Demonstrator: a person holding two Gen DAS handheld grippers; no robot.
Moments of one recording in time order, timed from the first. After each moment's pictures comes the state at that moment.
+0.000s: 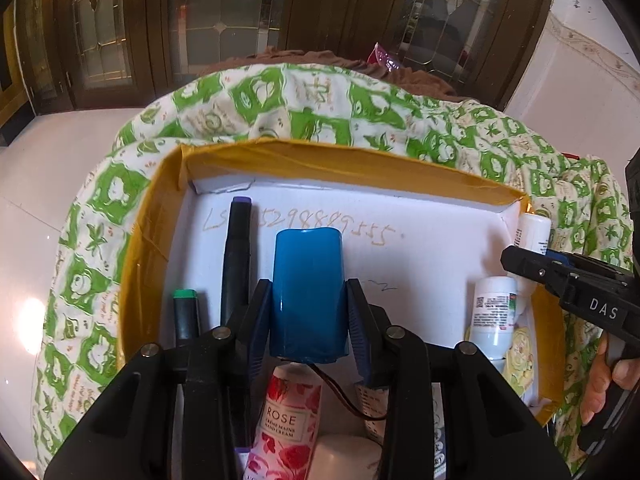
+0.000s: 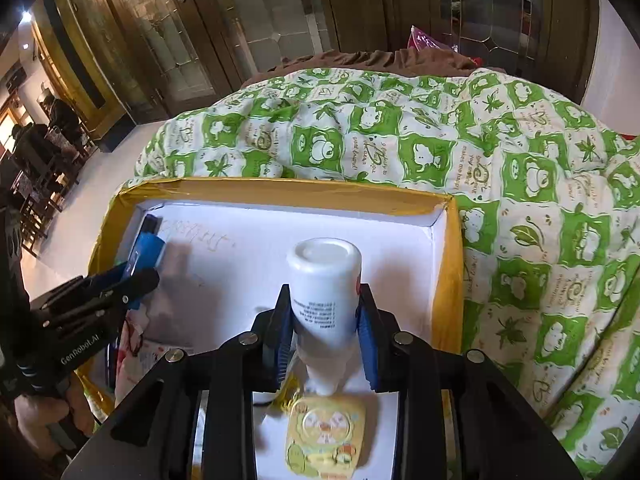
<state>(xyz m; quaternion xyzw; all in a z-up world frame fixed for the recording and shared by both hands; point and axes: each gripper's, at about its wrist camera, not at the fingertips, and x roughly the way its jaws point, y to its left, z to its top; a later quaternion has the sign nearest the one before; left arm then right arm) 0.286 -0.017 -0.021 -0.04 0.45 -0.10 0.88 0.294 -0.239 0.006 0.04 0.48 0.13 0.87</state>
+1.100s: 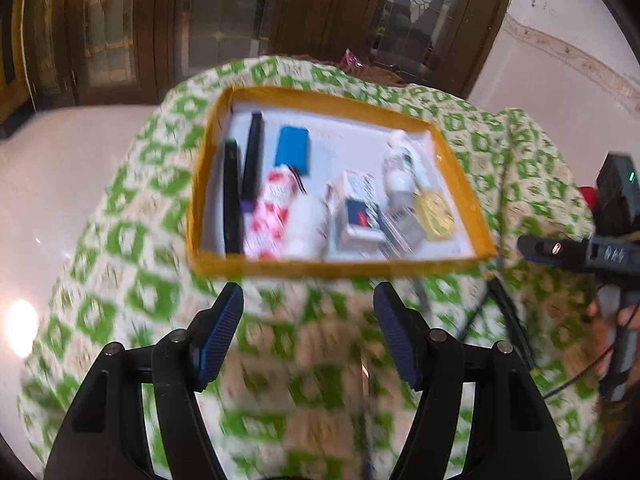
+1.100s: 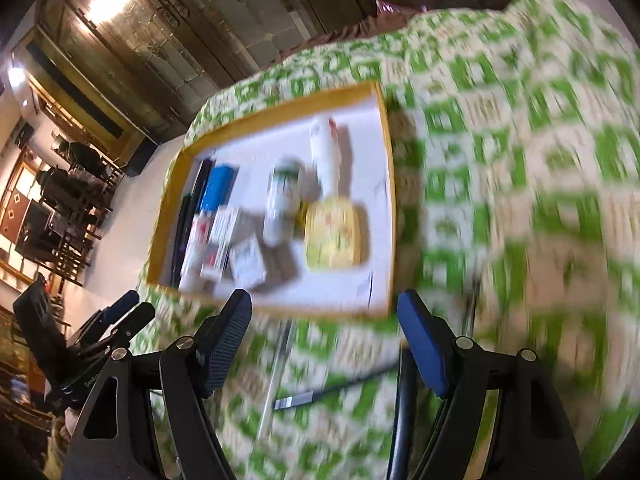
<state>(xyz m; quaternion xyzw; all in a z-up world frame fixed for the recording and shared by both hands) 0.099 0.017 0.010 -0.06 0.44 -0.14 0.89 0.132 -0.298 0.023 0.15 0.51 0.16 0.83</state>
